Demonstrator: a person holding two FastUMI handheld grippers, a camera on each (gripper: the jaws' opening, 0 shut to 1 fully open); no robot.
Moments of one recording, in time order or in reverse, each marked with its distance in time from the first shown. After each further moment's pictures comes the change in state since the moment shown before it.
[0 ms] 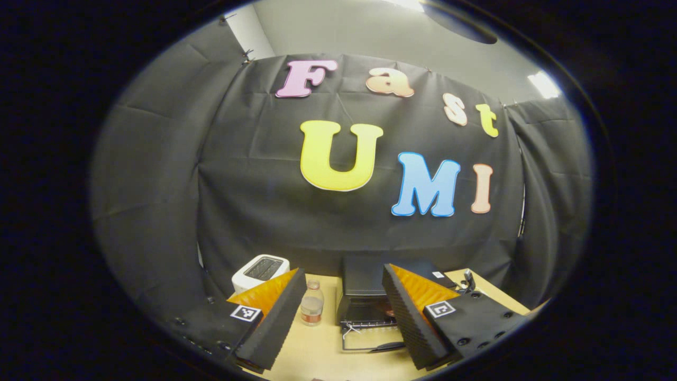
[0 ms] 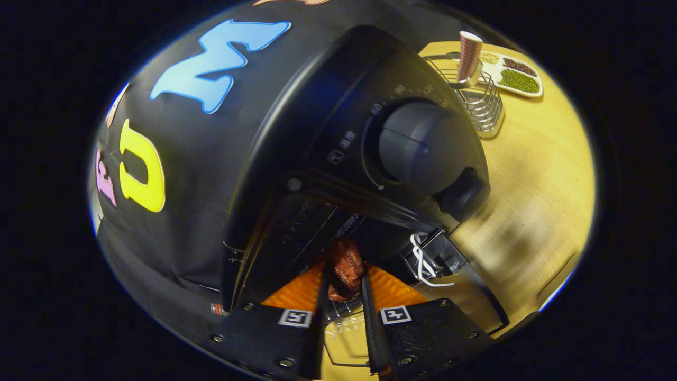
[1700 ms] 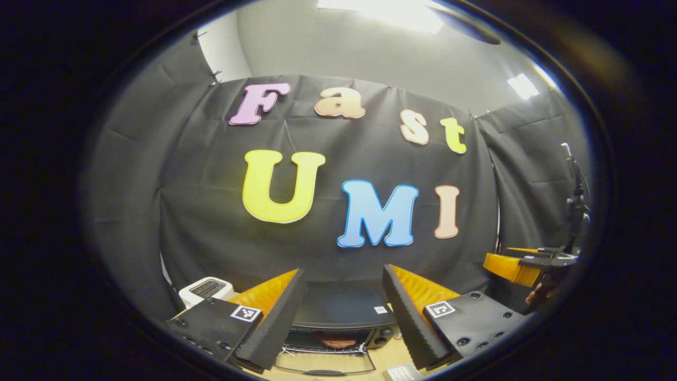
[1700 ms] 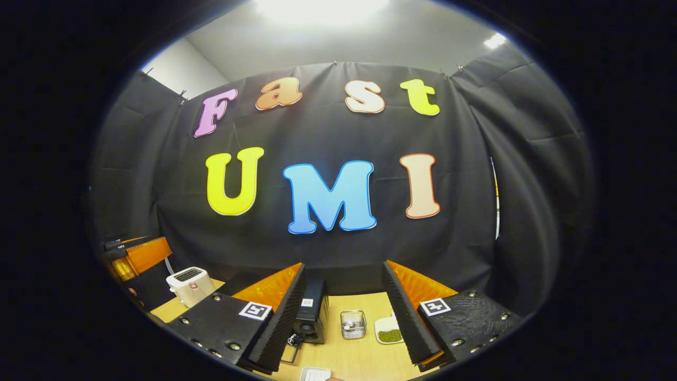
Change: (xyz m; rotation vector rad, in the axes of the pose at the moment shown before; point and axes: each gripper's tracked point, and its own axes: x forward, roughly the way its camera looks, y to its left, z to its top) left arm 0.024 -0.179 0.051 0.036 -0.150 -0.084; right arm -0.382 0.079 0.200 -0.916 -0.714 -0.021
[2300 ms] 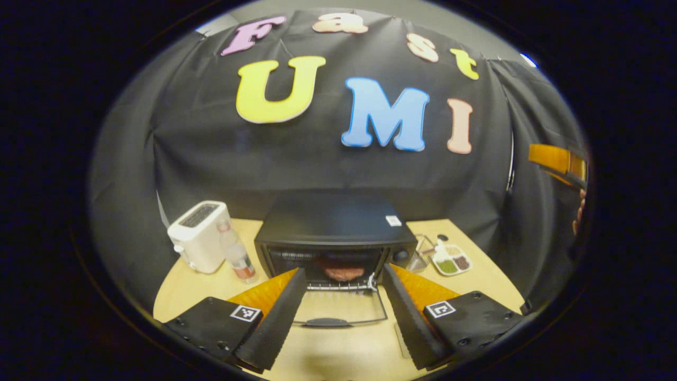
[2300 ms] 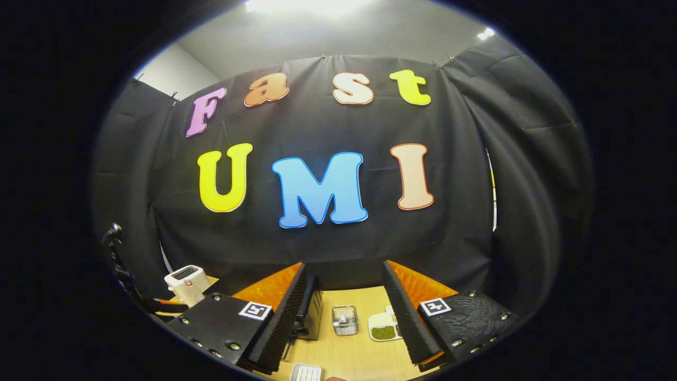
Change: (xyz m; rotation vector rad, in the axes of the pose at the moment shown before) left arm 0.000 -0.005 -0.229 -0.001 0.565 0.001; right arm 0.008 -0.034 -0.013 0.044 0.051 -0.016
